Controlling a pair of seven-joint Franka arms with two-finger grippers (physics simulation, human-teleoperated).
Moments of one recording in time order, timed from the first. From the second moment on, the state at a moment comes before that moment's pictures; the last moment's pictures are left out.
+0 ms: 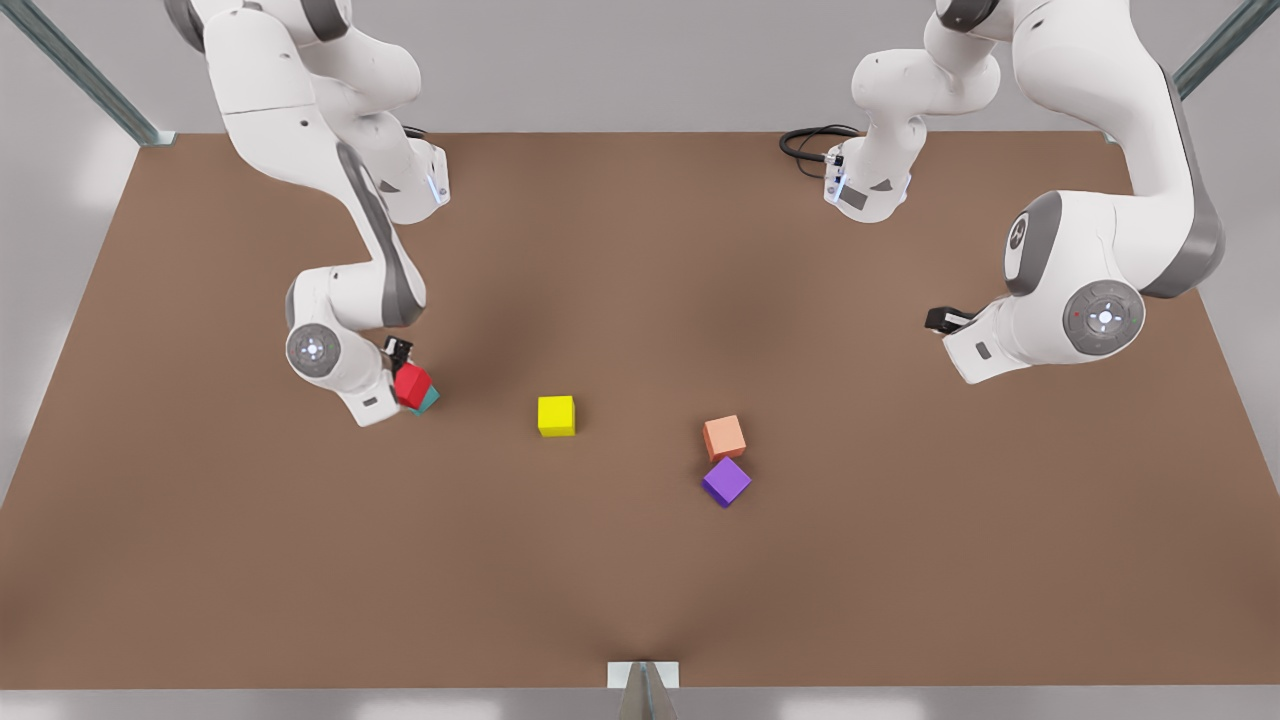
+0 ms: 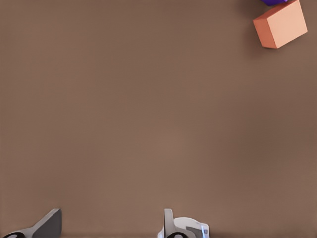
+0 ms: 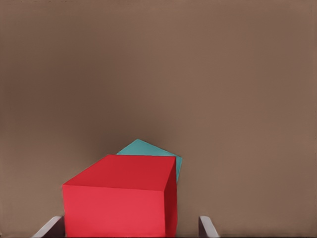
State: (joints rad) left arm -0.02 0.23 -0.13 -1.50 0.11 1.33 0.17; right arm 0.25 0.25 -0.08 -2.13 0.03 2.15 -1.05
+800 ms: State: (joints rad) left arm -0.02 0.24 -0.13 -1.50 0.11 1.31 0.17; right arm 0.07 0.07 -0.04 -1.49 -0.01 1.41 -0.37
